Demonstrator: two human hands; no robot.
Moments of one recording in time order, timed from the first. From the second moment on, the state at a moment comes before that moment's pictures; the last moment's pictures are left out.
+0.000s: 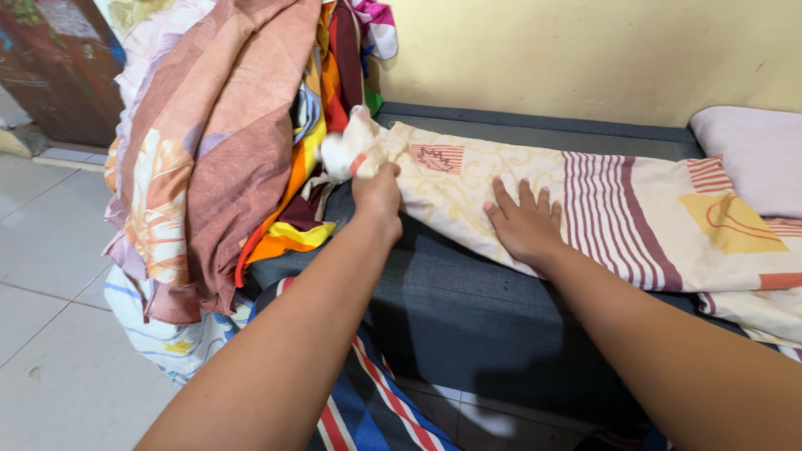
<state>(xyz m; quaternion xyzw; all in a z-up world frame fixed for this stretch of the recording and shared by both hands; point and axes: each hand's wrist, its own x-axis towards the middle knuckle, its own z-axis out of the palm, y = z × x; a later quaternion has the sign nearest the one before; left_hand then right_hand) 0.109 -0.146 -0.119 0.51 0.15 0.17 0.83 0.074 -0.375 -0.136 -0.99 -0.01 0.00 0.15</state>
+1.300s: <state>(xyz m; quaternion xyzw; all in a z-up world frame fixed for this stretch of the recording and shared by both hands) 0.095 -0.204 -0.115 0.93 0.01 -0.05 0.36 0.117 -0.436 -0.172 -0.98 -0.03 -0.11 0.18</state>
